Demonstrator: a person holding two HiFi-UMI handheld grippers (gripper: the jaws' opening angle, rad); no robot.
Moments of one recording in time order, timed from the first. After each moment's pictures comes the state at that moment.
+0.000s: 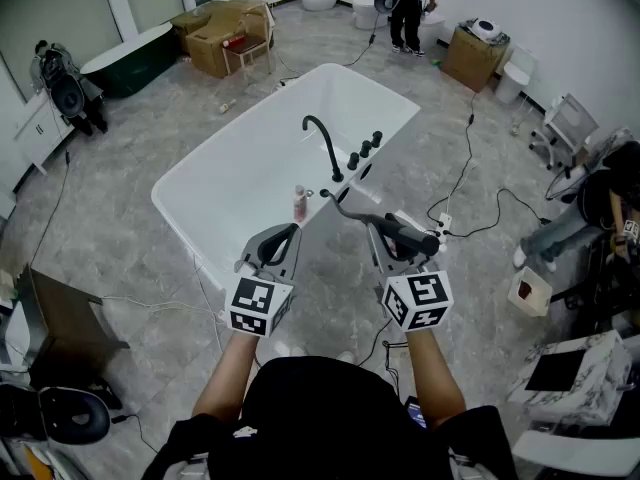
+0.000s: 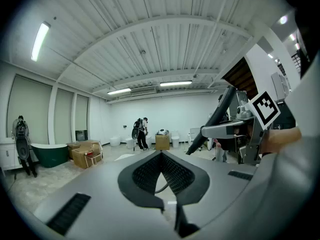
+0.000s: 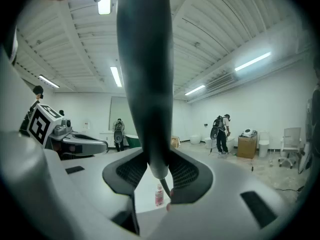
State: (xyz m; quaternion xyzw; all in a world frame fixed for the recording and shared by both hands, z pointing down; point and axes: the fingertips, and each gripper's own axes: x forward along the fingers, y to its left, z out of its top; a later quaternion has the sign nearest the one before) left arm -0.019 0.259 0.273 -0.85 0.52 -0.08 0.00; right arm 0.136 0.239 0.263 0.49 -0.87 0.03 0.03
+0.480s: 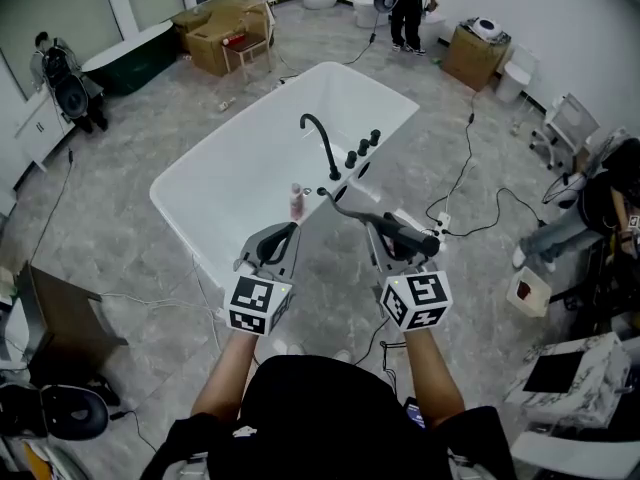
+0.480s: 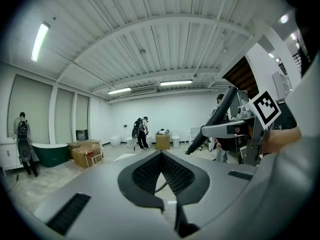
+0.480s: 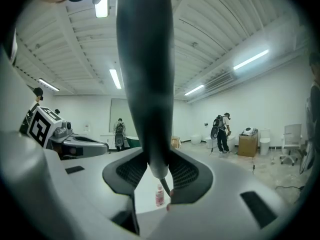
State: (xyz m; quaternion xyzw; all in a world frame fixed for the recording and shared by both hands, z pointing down) left arm -0.005 0.251 0.267 -0.85 0.52 -0.08 0.00; right arm 0.149 0.231 0.257 0.49 -0.87 0.04 0.02
